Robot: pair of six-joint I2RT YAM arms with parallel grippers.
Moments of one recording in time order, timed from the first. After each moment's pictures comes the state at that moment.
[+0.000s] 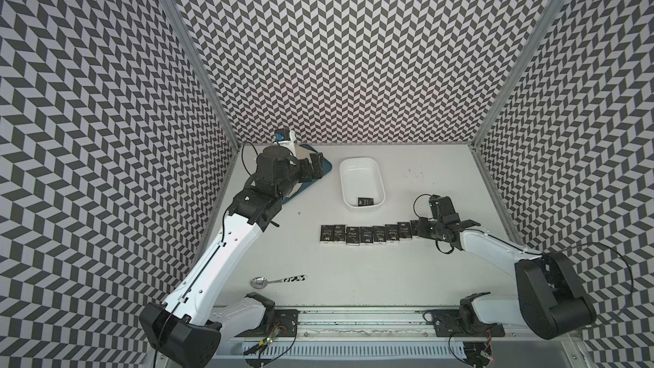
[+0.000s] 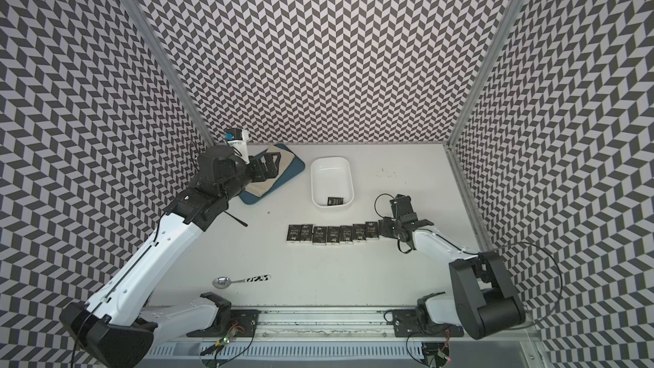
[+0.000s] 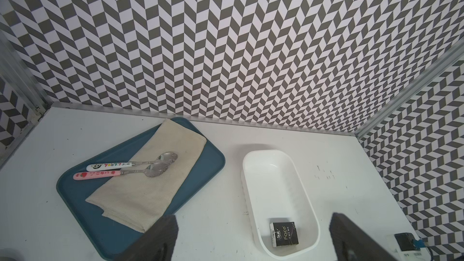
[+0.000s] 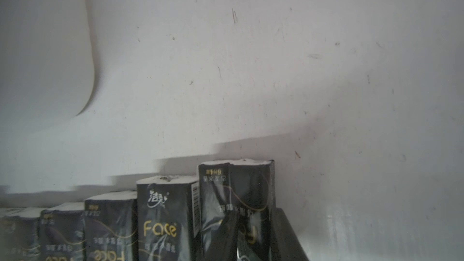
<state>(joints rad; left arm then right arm) -0.41 1.17 1.25 -0.42 -0.10 -0.37 0.27 1.35 0.60 -0.26 -0.02 0.42</state>
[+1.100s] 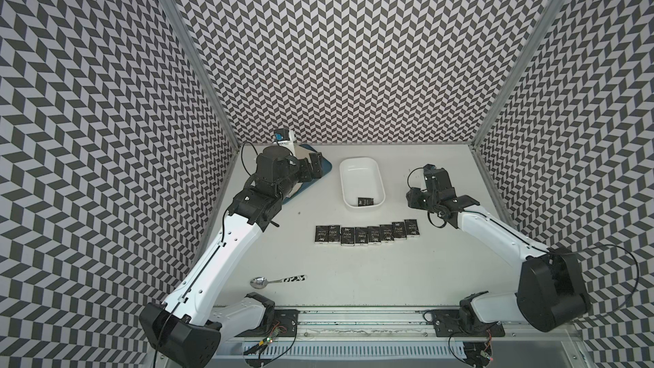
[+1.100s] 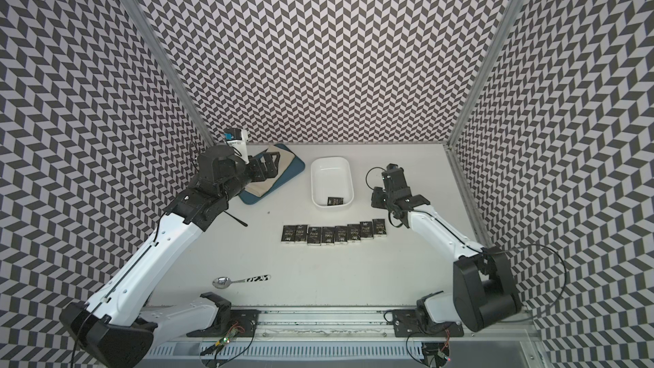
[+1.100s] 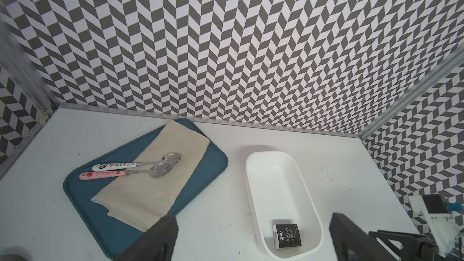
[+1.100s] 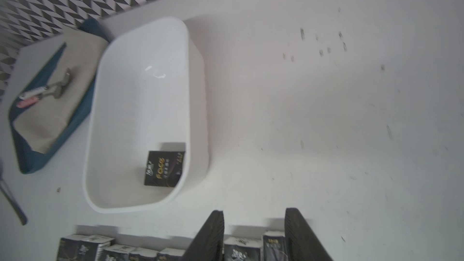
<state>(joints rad) -0.41 1.17 1.25 -0.42 -0.12 -0.37 0.35 1.44 0.98 -0.31 0.01 0.43</state>
